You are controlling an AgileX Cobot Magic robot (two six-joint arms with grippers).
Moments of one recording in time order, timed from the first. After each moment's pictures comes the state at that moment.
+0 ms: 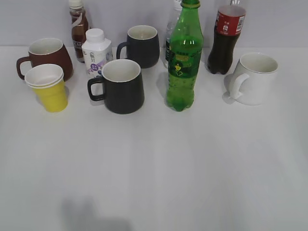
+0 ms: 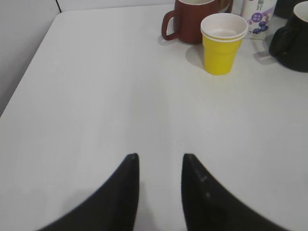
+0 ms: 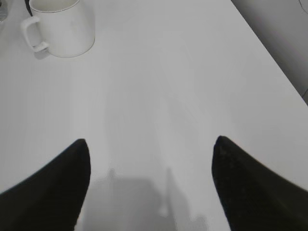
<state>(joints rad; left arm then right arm) 0.03 -0.01 -0.52 0.01 1.07 0.04 0.07 -0.01 -0.51 -0.16 1.04 0.17</state>
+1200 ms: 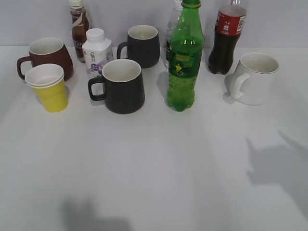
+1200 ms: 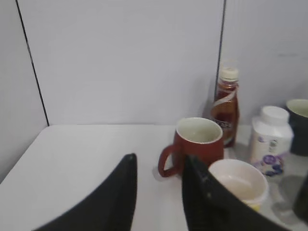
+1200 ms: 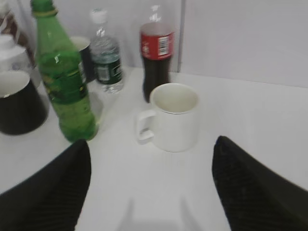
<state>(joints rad) -0.01 0.56 -0.37 -0.06 -0.02 0.04 0.21 0.48 -0.47 0.19 0.31 -0.20</state>
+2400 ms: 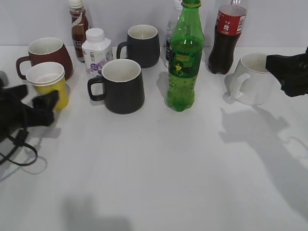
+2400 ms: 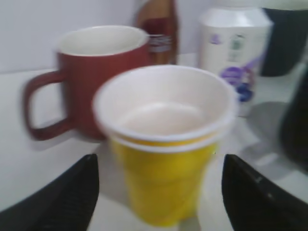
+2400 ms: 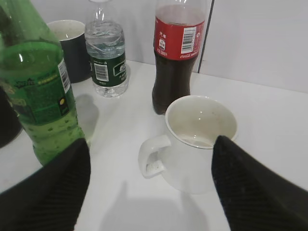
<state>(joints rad) -0.24 1.78 -0.36 0.01 -1.12 0.00 0.33 1.09 -0.47 0.19 -0.25 -0.21</state>
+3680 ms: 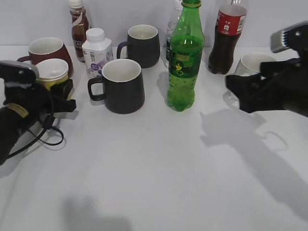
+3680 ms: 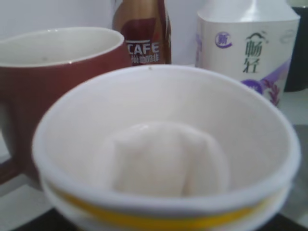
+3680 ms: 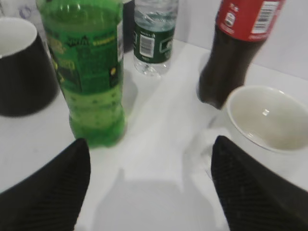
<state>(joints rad) -0.24 2.05 -0.62 0.05 -1.19 0.00 0.44 1.29 -0.48 0.07 -0.40 -0.13</state>
